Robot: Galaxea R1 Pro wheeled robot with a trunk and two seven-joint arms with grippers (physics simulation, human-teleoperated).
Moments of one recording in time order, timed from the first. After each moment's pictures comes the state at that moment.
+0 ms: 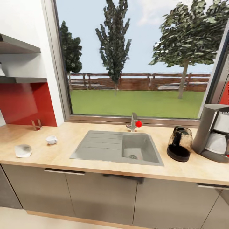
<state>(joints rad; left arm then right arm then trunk) -0.03 0.06 -0.01 -0.05 0.42 -0.42 -0.03 -0.16 -0.10 0.02 0.03 -0.13 -0.21 0.16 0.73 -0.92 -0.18</state>
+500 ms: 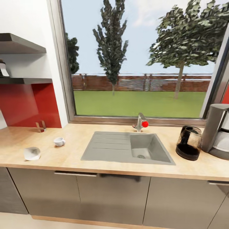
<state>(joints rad) -0.03 0.06 -0.01 -0.05 0.42 -0.42 -0.03 -0.16 -0.10 0.02 0.03 -0.13 -0.21 0.16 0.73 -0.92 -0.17</state>
